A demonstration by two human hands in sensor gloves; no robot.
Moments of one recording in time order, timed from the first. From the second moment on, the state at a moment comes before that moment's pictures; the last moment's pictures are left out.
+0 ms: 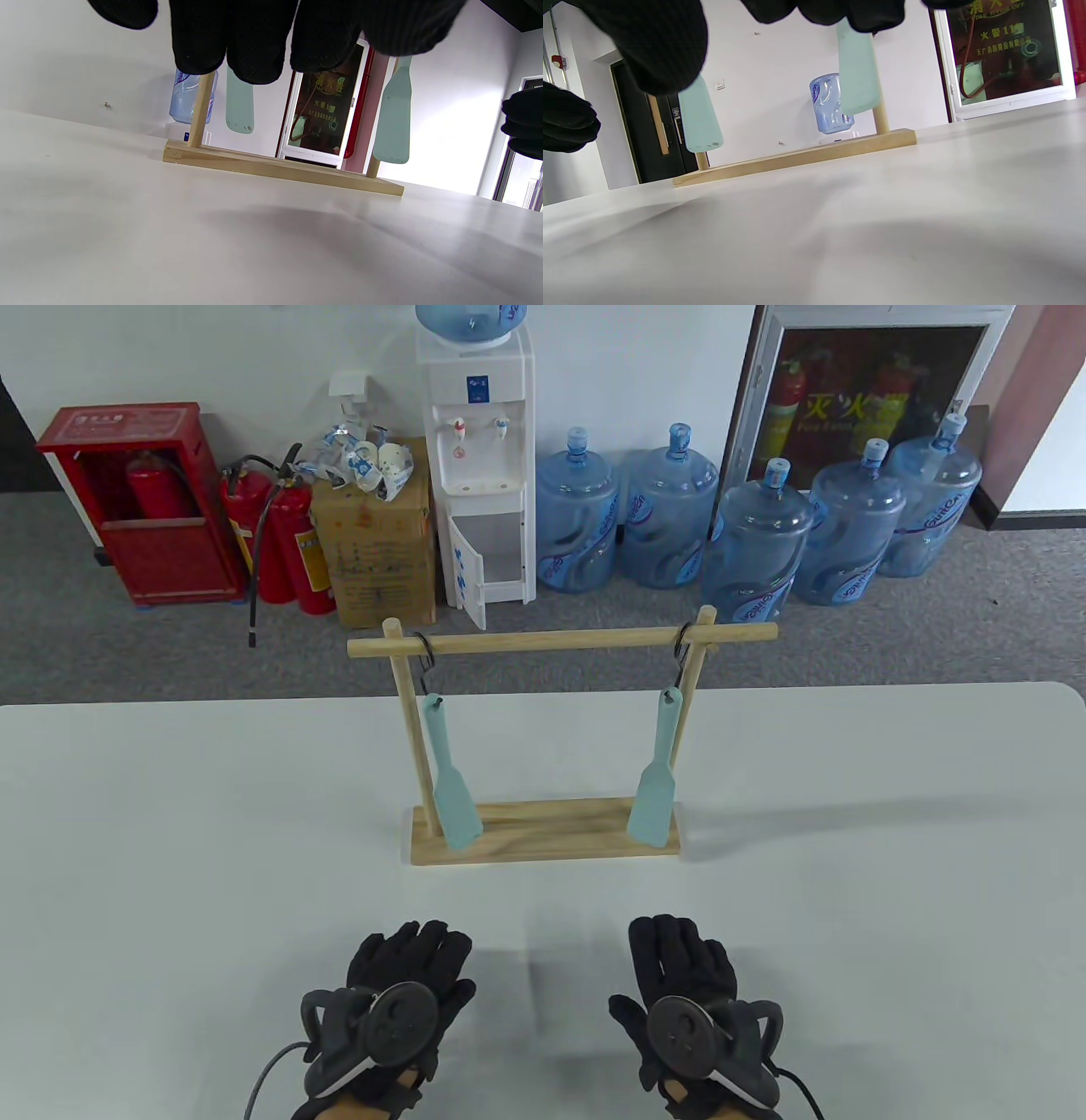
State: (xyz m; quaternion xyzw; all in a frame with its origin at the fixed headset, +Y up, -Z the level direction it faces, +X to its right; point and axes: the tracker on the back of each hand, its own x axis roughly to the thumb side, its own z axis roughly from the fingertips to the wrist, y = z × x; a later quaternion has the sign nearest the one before) left_hand -0.182 -0.731 -0.253 0.07 -0.15 0.11 0.98; right_hand 0.128 -0.752 -0.246 0.12 -0.10 0.98 0.14
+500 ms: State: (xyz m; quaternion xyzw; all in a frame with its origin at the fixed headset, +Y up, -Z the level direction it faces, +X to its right) left_hand -0.181 -0.734 -0.254 0.07 -0.14 0.10 0.98; right_hand 0.142 -0.752 -0.244 0.11 -0.09 0.97 0.17
